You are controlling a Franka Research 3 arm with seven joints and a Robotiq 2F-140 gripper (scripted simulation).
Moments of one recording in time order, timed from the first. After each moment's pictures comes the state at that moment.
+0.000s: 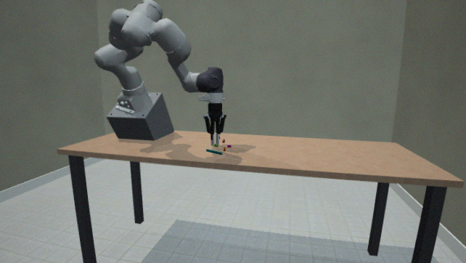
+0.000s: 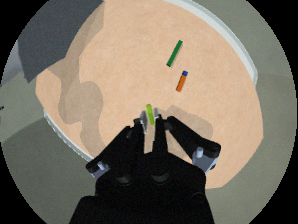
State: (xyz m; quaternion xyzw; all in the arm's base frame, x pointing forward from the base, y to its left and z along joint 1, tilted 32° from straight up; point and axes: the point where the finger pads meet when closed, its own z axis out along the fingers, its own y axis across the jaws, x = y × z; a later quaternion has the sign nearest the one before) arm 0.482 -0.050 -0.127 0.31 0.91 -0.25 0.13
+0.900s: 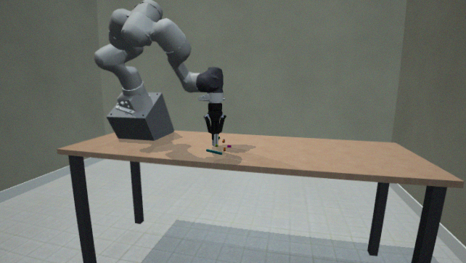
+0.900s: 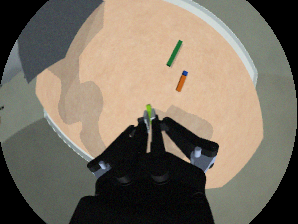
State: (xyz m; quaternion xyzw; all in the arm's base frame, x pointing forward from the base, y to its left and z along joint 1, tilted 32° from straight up) arm 0.482 -0.049 -0.127 0.31 0.91 -0.25 0.13
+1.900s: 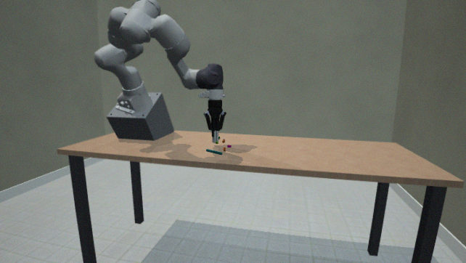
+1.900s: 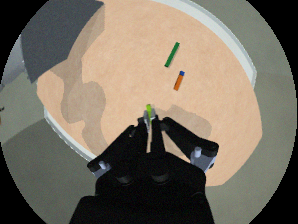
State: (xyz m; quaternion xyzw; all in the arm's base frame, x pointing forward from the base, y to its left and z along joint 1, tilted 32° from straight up) arm 0.482 -0.041 -0.112 0.31 0.91 -0.24 0.13
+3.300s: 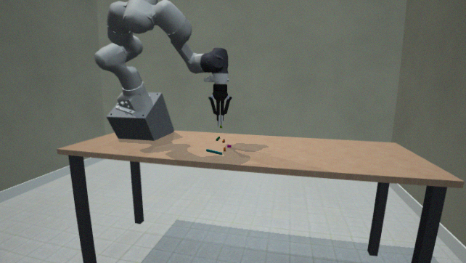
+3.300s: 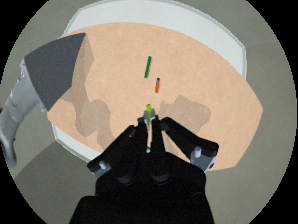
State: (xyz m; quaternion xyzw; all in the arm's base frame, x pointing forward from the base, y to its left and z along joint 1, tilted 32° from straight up) arm 0.489 0.033 -0.059 0.42 0.87 -0.22 0.16
